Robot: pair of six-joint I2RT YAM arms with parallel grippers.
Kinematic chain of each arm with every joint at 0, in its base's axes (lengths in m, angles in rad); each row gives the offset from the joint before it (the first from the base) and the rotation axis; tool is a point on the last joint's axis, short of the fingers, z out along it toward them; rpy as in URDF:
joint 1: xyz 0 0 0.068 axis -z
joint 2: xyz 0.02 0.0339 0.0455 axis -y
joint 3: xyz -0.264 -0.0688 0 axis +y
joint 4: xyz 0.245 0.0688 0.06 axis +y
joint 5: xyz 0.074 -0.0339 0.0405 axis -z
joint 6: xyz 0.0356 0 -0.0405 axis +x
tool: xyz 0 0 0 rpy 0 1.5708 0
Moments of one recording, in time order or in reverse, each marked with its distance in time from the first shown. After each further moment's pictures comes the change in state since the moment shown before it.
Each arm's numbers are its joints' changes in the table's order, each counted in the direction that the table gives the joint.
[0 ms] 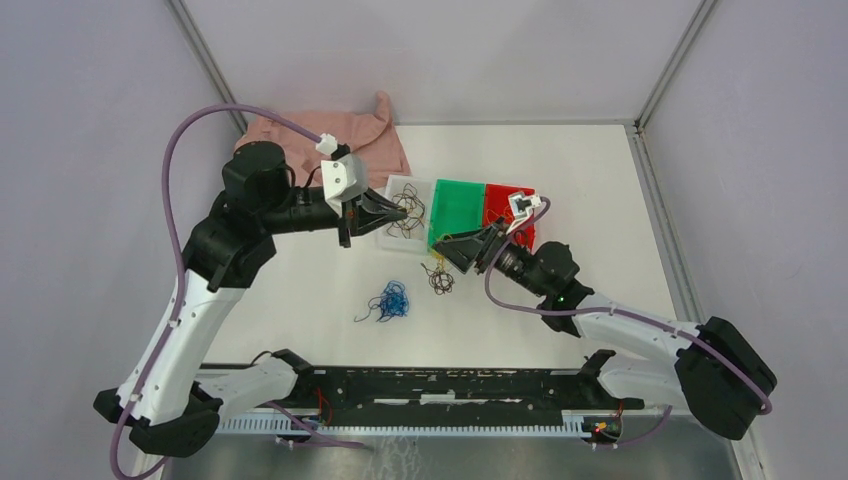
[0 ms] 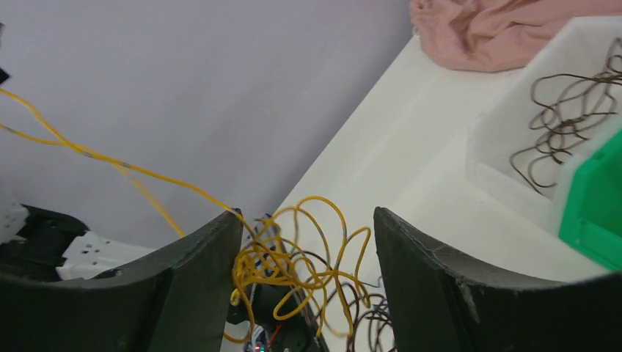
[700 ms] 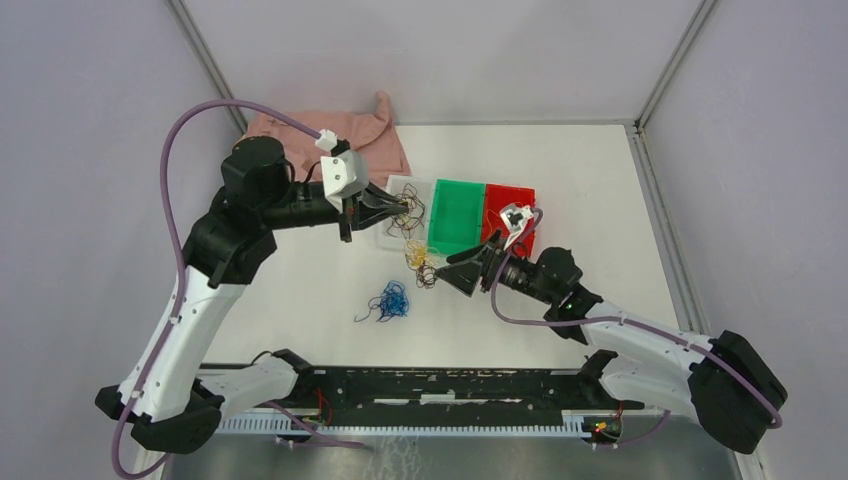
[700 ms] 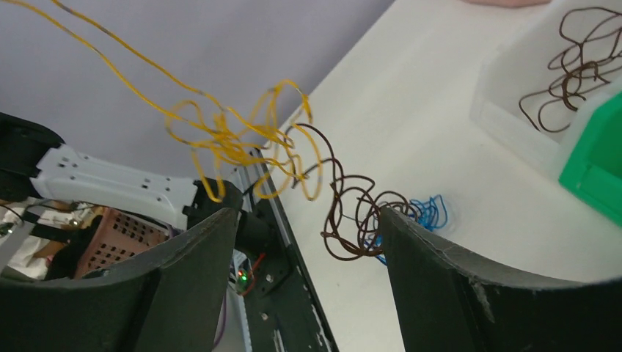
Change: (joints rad) left arm 0.000 -0.009 -0.008 -0.021 0.002 0.030; right arm 0.003 0.089 -0.004 0.158 -0.177 -0.079
